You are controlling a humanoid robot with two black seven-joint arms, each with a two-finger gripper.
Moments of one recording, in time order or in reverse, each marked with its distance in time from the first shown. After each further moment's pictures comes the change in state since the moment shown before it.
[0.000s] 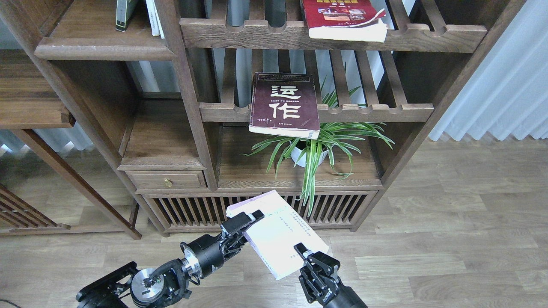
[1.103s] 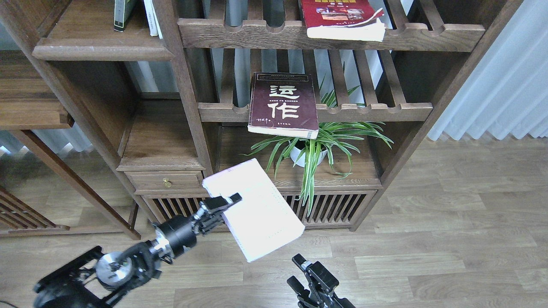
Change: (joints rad) left arm 0.002 0.318 -0.194 -0.232 0.013 0.000 0.047; right arm -0.014 0.000 -0.011 -0.076 -0.146 0.000 0.011
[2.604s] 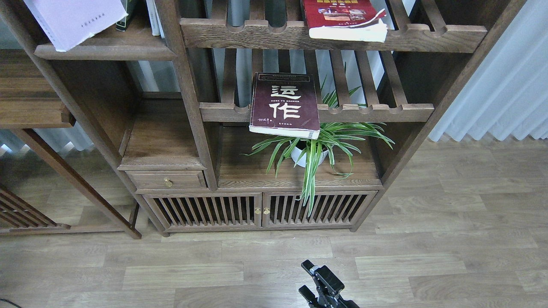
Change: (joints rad) left arm -0.563 0.326 -0.660 -0.020 0.841 0.000 0.124; right arm 0.072 0.000 0.004 -0.145 0.009 0.000 0.003
